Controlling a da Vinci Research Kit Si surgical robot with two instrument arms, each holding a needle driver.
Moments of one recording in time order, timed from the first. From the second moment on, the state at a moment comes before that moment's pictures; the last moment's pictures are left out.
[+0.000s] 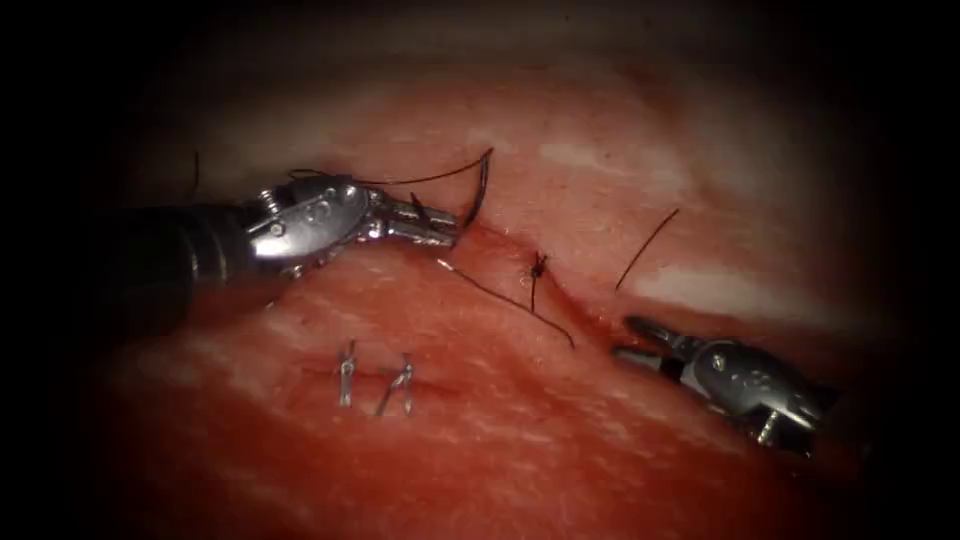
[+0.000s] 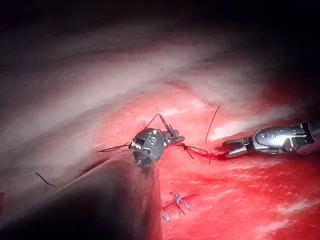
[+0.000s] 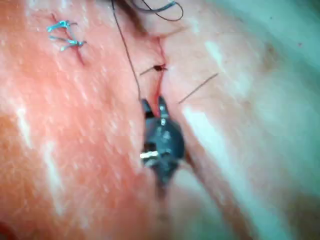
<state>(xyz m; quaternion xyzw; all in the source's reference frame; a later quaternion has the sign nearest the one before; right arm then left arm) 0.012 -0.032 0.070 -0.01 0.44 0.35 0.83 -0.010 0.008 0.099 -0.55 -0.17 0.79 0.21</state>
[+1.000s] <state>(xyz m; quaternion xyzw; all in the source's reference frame) 0.012 -0.033 0.070 -0.02 0.44 0.35 0.83 -0.010 0.012 0.103 -0.55 -0.17 0.74 0.34</state>
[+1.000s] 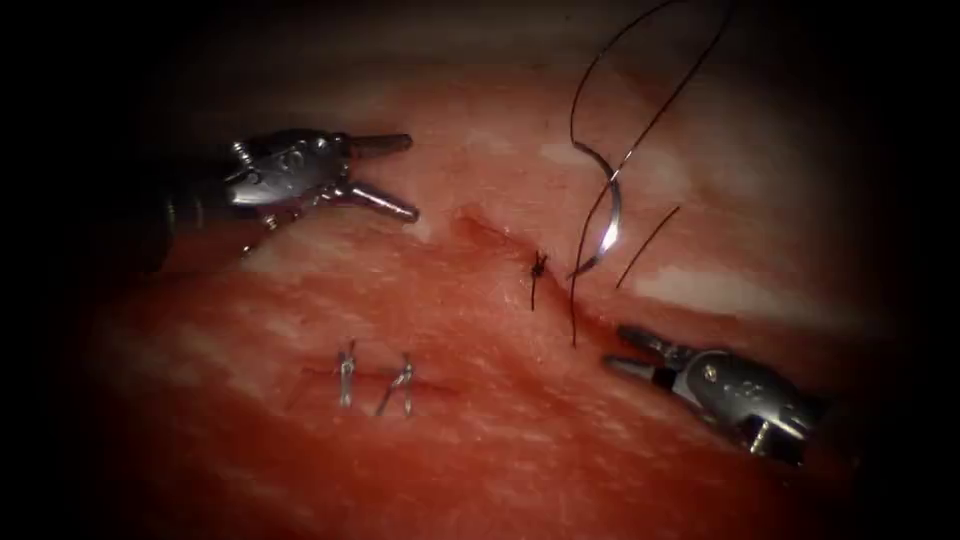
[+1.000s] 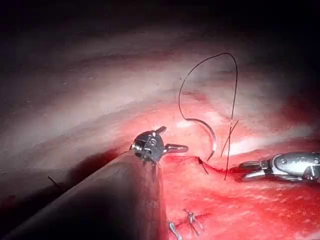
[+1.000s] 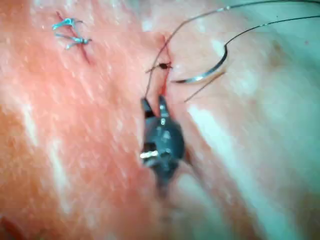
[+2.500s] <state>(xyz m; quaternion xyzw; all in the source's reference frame) 0.013 -0.033 0.070 -0.02 0.44 0.36 0.83 -0.023 0.020 0.120 -0.46 -0.13 0.72 0.50</state>
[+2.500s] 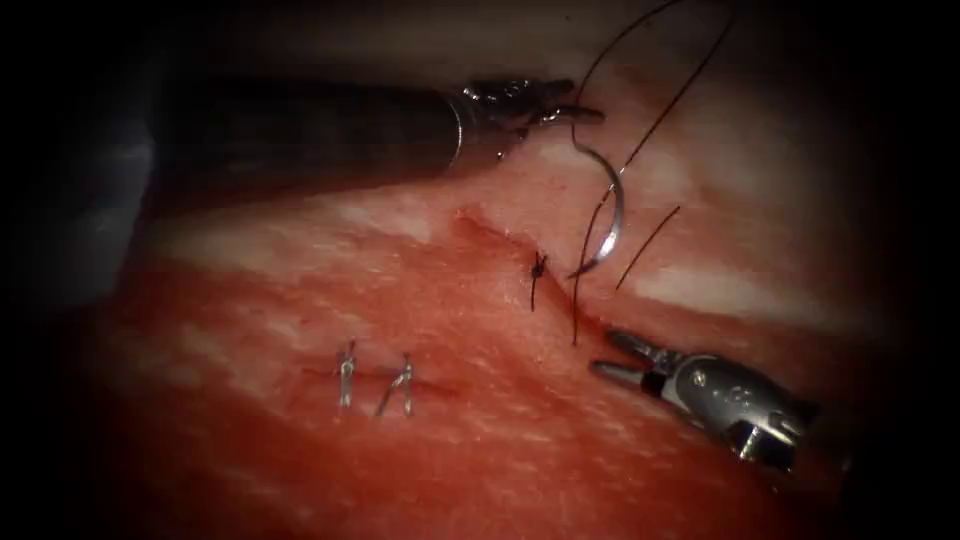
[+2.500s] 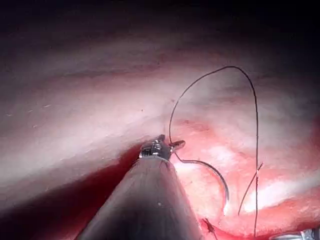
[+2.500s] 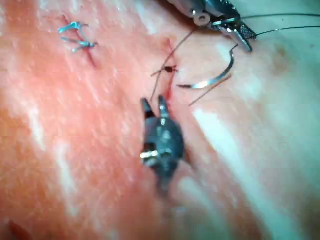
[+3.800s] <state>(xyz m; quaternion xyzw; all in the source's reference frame) 0.011 -0.024 0.064 -0.05 0.51 0.34 0.79 -0.011 0.014 0.099 -0.44 -0.12 0.84 0.30</state>
